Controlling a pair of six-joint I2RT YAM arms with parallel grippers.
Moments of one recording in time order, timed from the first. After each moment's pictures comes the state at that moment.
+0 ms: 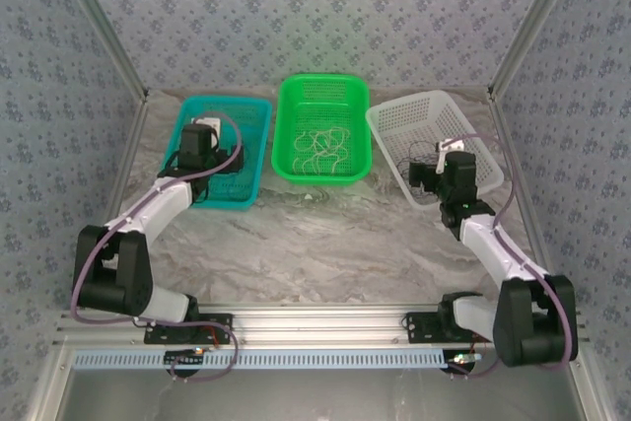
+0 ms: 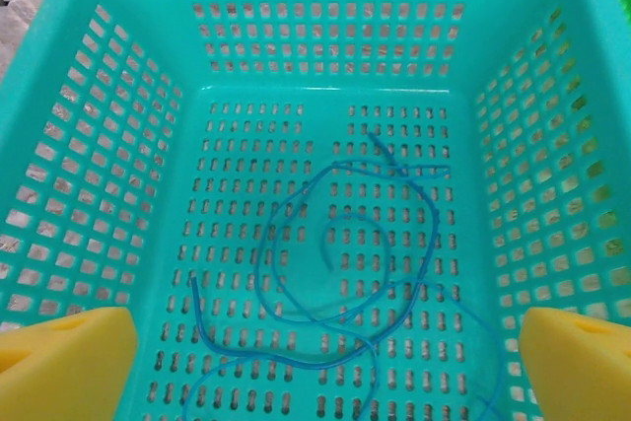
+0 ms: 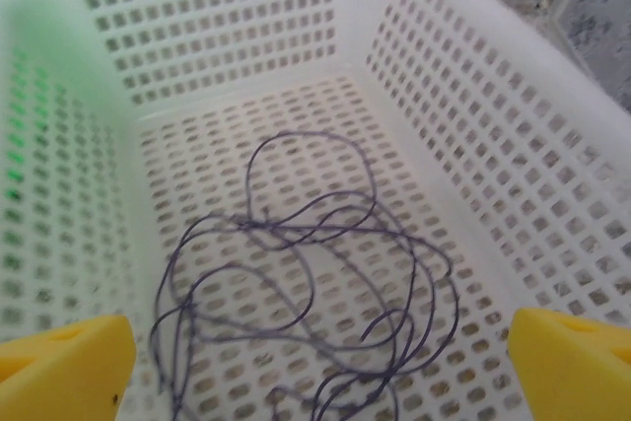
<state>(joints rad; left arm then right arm) -0.19 1.43 0.85 -0.07 -0.15 -0.07 0.04 1.17 0.54 0.14 0.11 0.02</state>
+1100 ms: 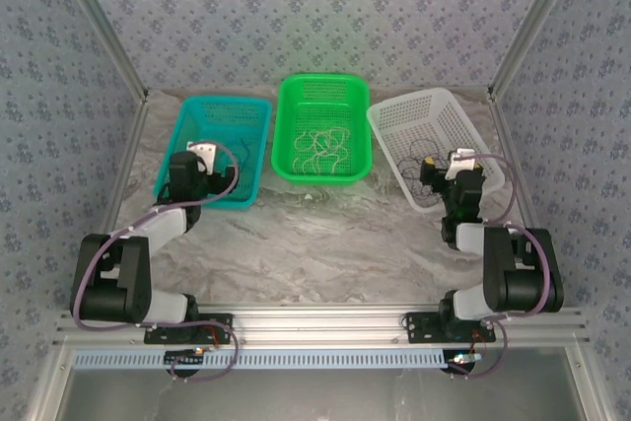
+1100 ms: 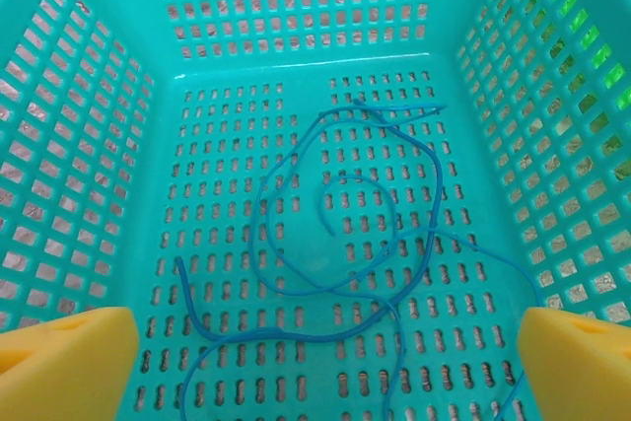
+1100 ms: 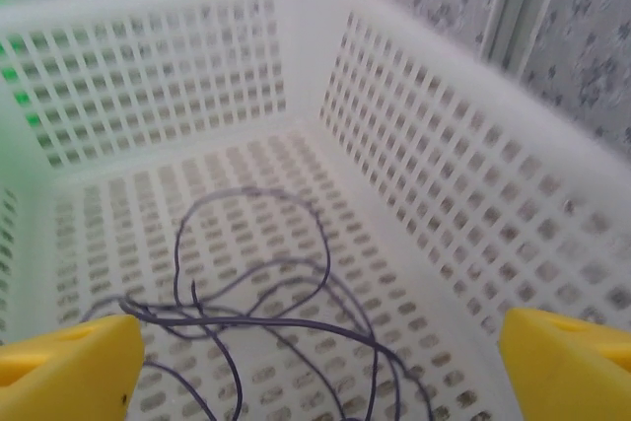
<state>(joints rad) -0.09 1.37 0.58 0.27 0.03 0.07 -0.05 1.46 0.36 0.82 0.07 0.00</state>
